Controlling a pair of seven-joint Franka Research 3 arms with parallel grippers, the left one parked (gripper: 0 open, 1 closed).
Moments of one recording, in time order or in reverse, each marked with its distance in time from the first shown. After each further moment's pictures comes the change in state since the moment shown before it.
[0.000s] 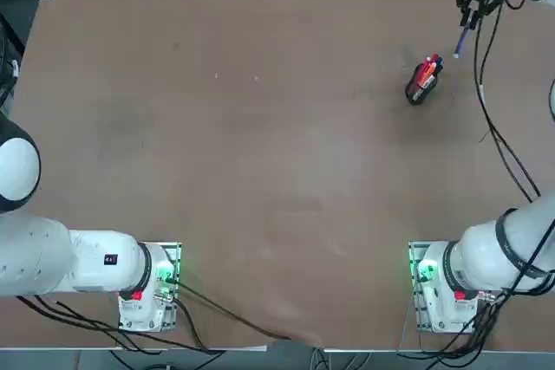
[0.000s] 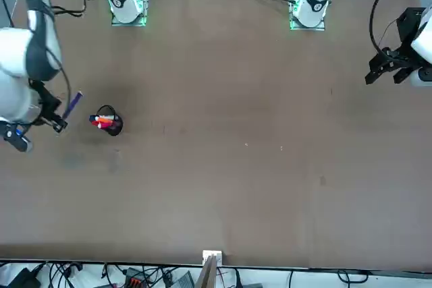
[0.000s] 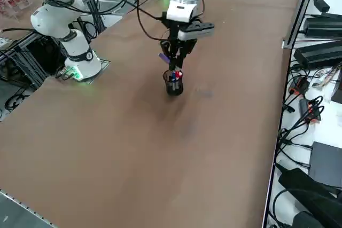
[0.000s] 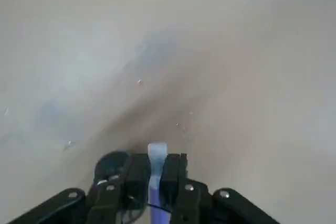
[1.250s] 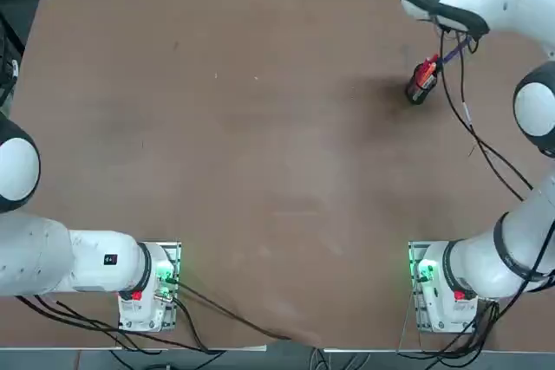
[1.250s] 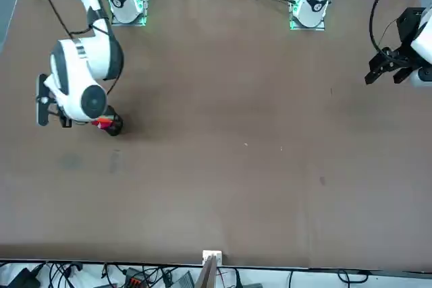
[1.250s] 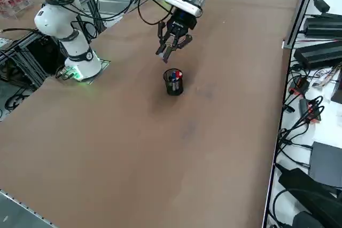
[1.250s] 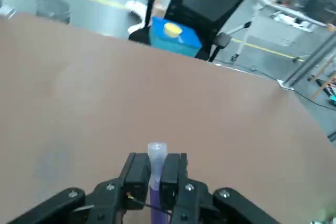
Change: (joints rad) arm 0.284 0.080 -0.001 0.000 -0.462 -0.423 1.208
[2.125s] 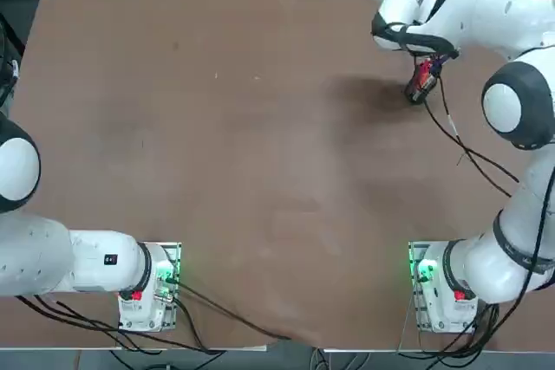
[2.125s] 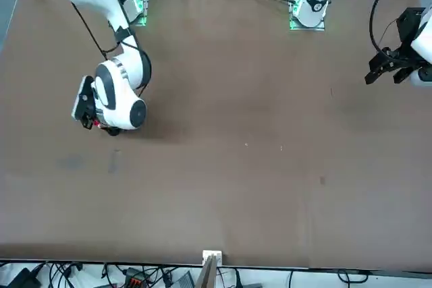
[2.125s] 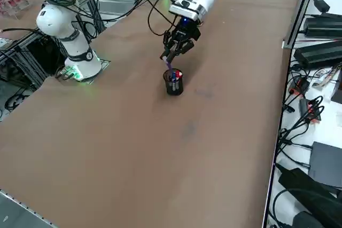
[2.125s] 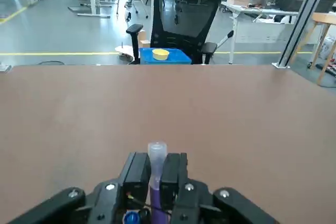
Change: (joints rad) arm 0.108 0.132 -0.001 0.010 -0.056 -0.035 0.387
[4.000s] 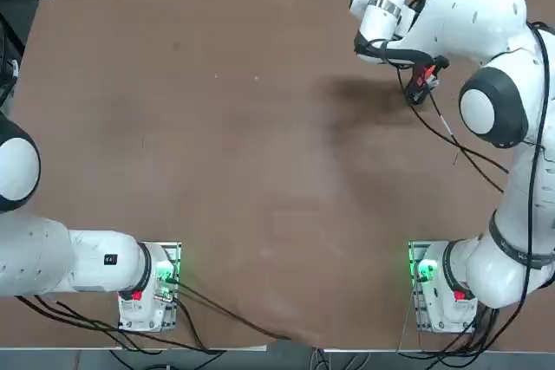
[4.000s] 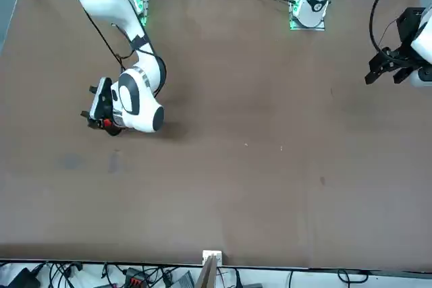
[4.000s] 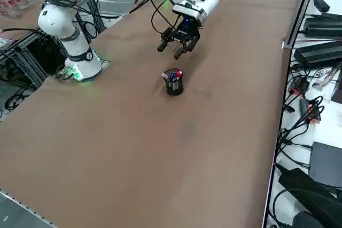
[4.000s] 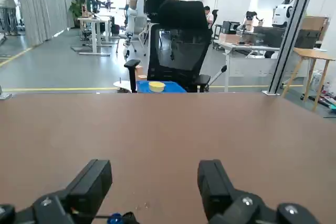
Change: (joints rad) arm 0.072 0.104 -0.008 0.080 -0.043 -0.155 0.000
